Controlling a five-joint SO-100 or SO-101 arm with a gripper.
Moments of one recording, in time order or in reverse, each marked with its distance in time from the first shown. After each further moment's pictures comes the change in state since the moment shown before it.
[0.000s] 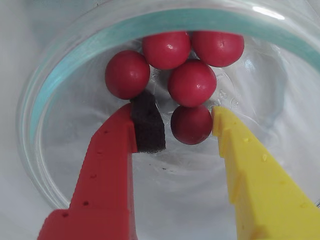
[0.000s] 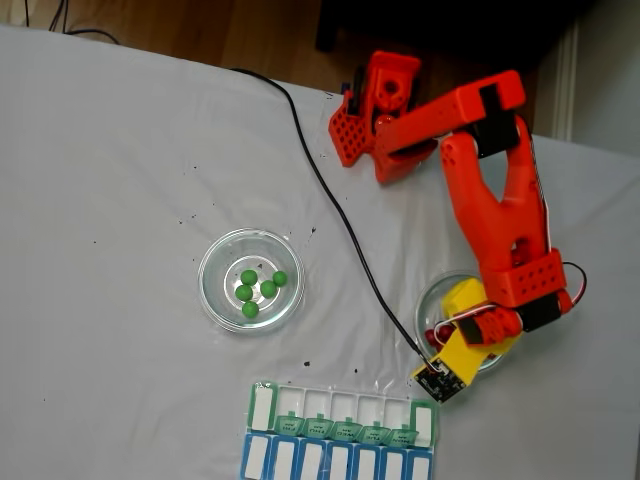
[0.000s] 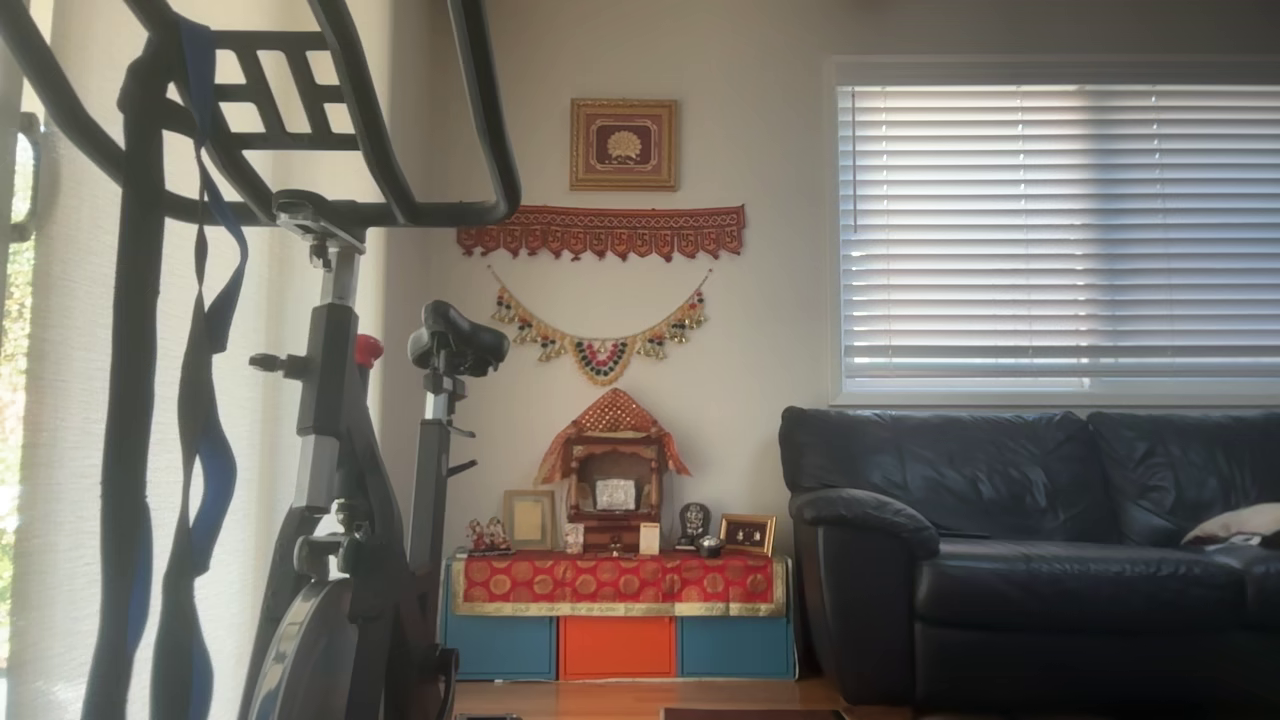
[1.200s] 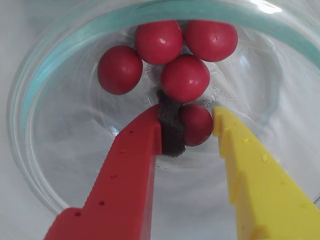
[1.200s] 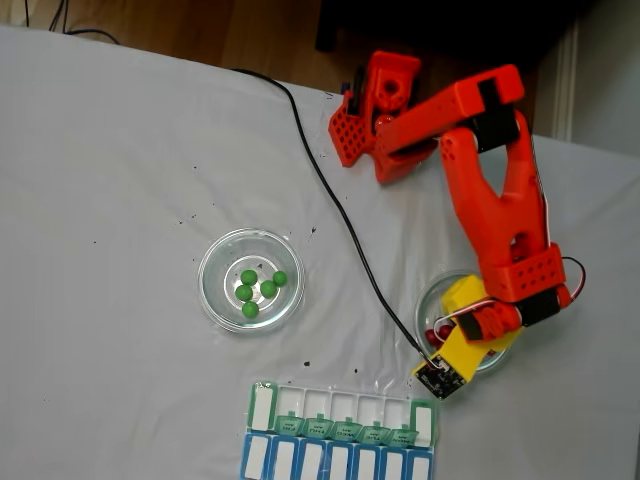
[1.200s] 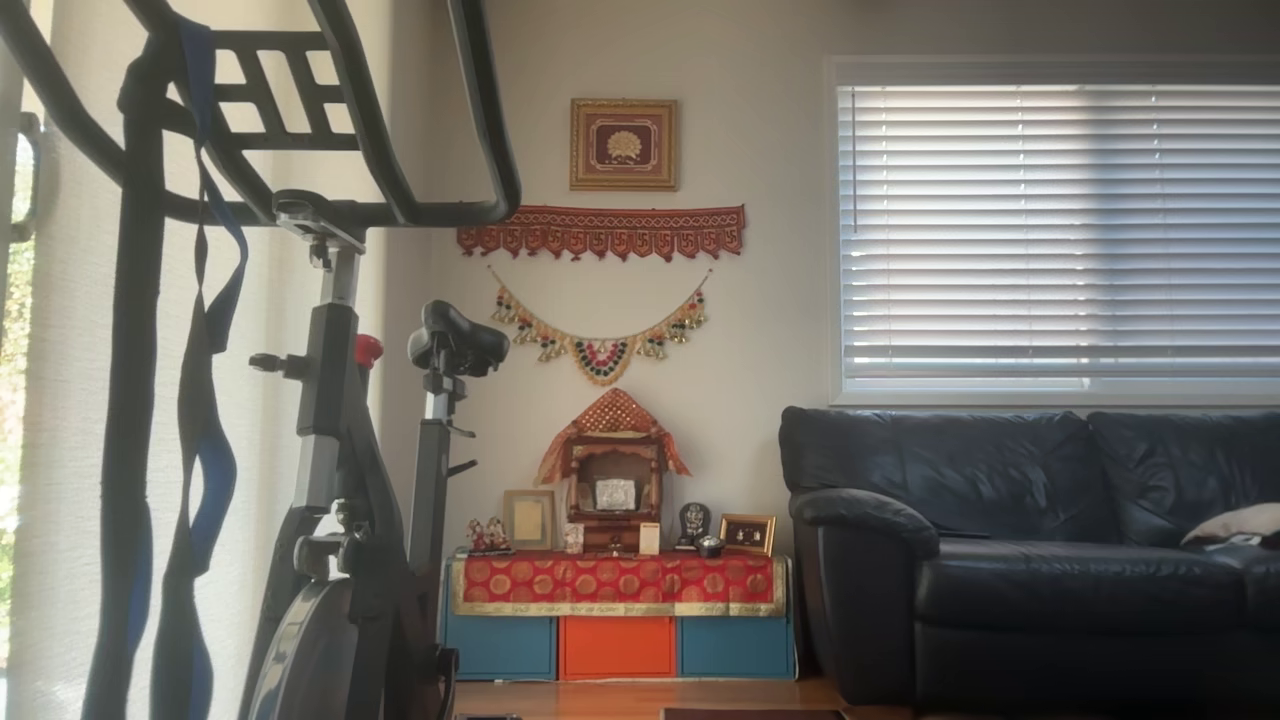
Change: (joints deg) arm 0.0 2.8 2.7 -1.6 0.0
